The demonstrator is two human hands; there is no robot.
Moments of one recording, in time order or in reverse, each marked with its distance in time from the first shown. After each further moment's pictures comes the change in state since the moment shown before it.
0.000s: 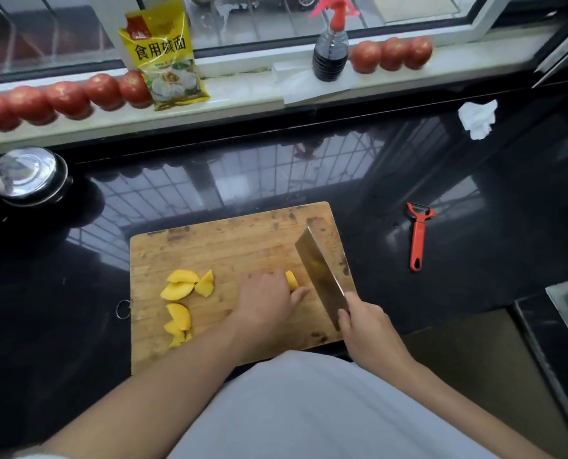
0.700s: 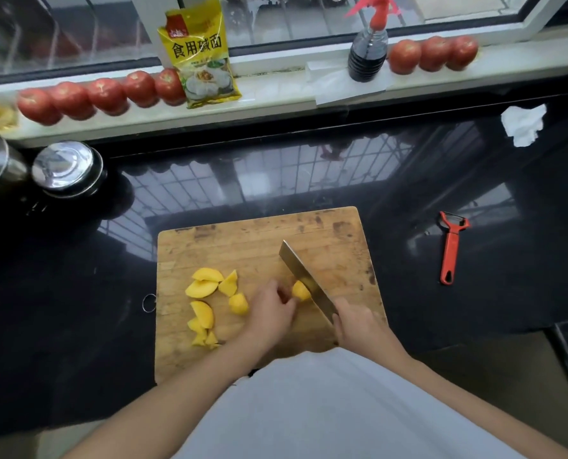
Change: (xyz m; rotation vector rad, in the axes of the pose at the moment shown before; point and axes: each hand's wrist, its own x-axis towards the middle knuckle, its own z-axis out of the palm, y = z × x) left_hand -0.017 -0.032 0.020 -0.877 0.044 -0.347; right_hand 0.026 -0.038 0.013 -0.201 -0.171 -0.109
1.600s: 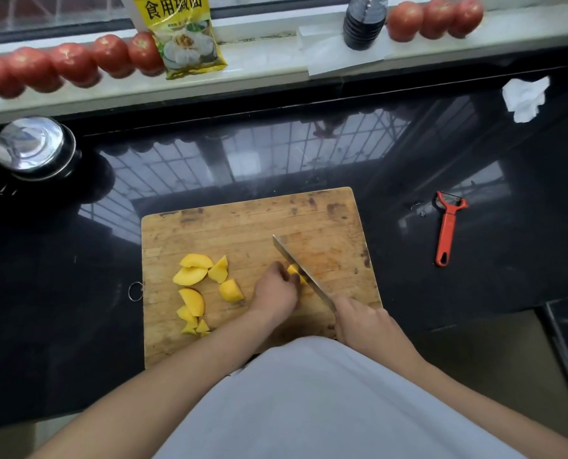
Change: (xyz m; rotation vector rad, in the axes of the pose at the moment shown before) left_hand 0.013 0.019 0.019 -0.189 -0.122 -0.258; right_hand -0.023 0.006 0.000 -0.219 0.009 -0.107
